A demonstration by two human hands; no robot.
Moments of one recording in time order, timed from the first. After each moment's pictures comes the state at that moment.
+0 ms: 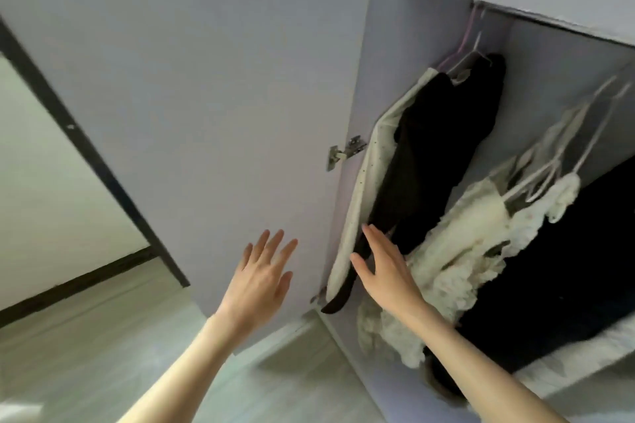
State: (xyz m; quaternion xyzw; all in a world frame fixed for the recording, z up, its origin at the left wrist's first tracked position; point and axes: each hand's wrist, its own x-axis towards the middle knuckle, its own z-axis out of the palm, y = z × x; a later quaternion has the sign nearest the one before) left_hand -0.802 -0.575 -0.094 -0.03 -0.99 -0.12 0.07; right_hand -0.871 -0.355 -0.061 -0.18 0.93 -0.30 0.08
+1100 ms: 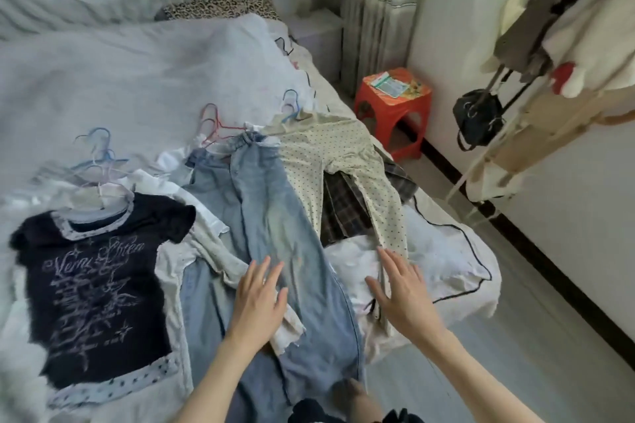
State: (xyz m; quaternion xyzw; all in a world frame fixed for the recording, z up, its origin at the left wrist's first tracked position) left_hand -0.069 -0.714 -0.169 0.82 -0.52 -0.18 0.17; right_hand -0.291 -0.833 -0.146 -0.84 0.48 -0.06 0.23
